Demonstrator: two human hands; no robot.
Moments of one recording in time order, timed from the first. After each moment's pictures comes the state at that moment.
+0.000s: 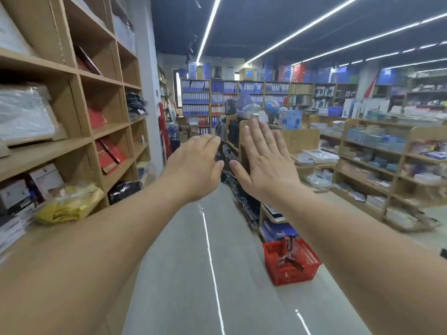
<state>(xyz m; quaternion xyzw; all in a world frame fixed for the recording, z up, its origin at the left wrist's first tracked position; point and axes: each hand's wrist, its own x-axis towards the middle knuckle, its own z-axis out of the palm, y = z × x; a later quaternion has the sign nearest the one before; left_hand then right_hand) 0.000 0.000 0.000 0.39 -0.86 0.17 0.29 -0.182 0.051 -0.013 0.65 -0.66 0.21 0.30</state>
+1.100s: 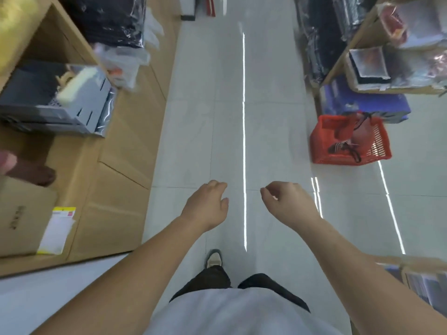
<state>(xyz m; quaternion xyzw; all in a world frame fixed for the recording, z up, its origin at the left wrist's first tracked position) 0.007 -0.260 -0.489 0.58 -0.75 -0.33 -0.02 -0.212 -0.238 -0.444 0.58 -0.75 0.03 -0.31</state>
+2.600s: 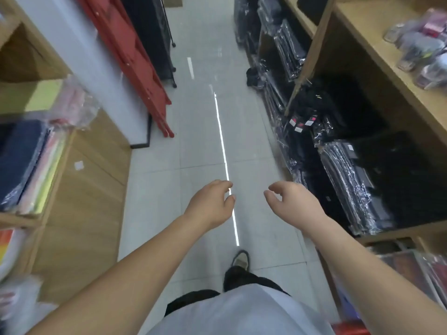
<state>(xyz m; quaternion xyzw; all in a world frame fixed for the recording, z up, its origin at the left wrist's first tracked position) -0.322 -1.465 -0.457 0.53 -0.79 -0.32 0.03 -0.542 -1.404 -0.432 0.58 -0.77 0.08 -0.25</state>
